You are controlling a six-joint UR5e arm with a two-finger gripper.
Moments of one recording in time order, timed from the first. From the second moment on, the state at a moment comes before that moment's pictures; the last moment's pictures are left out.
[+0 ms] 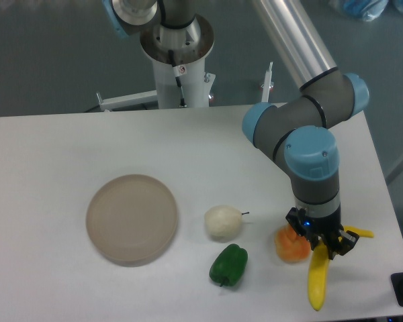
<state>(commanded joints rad) 2.34 -2.20 -1.29 -0.86 1.70 1.19</state>
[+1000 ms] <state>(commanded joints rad) 2.31 -2.16 -1.33 -0.86 1.68 1.11</state>
